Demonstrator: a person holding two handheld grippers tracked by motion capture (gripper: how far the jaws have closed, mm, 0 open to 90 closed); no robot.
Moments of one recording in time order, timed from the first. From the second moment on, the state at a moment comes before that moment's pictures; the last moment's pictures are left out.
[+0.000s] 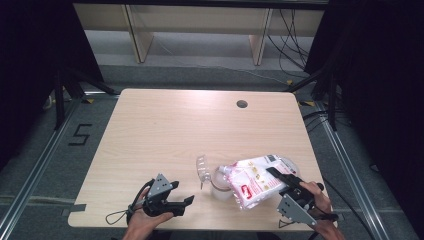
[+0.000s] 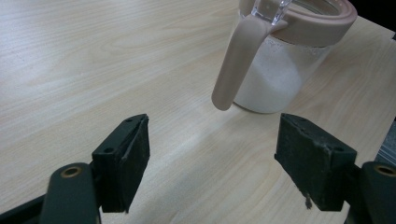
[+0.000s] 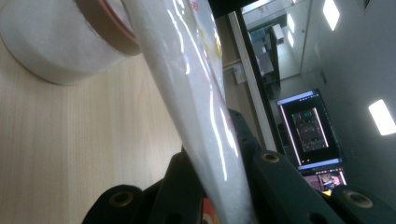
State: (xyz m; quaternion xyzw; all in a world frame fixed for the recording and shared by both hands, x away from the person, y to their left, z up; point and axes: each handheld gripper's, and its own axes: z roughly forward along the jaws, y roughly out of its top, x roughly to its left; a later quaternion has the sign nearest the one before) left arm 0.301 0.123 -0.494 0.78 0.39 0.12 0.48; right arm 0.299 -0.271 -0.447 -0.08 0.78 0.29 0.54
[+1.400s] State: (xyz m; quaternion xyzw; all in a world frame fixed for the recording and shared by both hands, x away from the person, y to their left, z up) left arm 0.301 0.124 -0.494 0.78 0.39 0.12 0.48; right arm 0.341 -0.295 -0.462 0.16 0.75 0.53 0.36
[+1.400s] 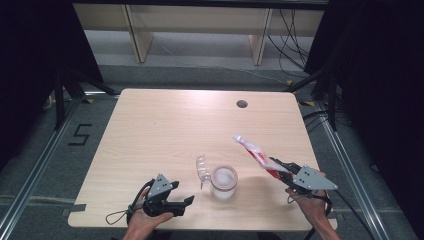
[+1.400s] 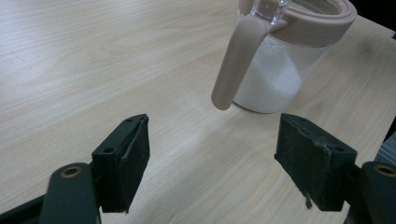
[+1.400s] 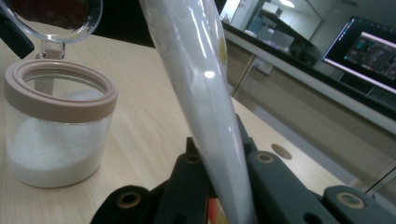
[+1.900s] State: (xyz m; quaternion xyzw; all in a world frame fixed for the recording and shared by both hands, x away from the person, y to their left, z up) left arm 0.301 0.124 -0.494 0.78 0.38 0.12 0.48; right arm 0.370 -0.301 -0.478 0.23 0.72 0.57 0.31
